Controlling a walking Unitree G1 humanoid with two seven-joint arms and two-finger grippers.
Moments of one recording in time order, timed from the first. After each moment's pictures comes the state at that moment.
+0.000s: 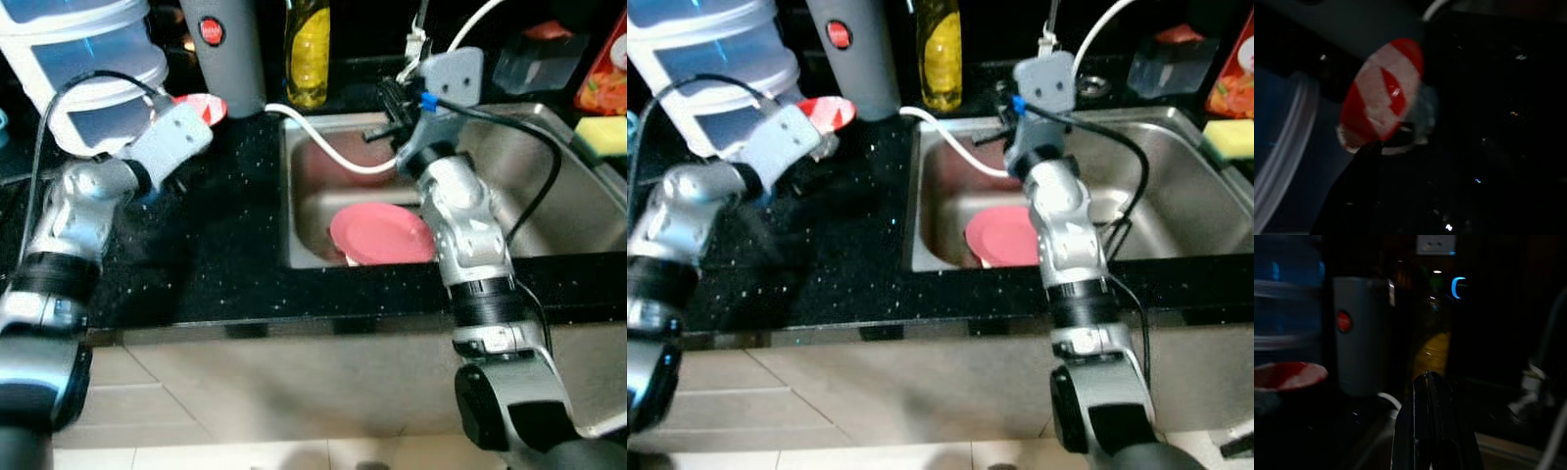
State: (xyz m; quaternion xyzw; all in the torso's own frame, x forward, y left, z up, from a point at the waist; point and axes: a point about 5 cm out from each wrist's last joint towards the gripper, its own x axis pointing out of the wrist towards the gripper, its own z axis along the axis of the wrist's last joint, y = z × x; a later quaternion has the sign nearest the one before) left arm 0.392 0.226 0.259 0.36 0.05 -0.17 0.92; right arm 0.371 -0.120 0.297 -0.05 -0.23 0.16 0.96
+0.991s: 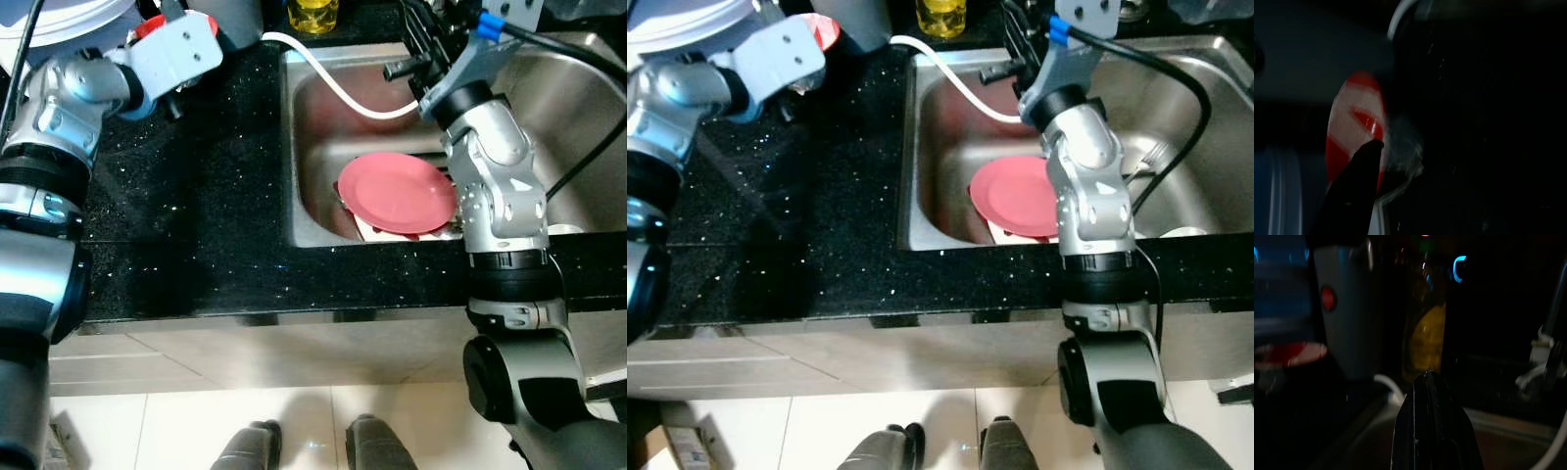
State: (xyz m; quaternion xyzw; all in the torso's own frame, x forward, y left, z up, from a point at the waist) left arm 0.402 0.200 0.344 0.49 -0.01 -0.23 0.84; right arm 0.353 -0.138 0.335 -0.05 -0.28 0.17 0.94
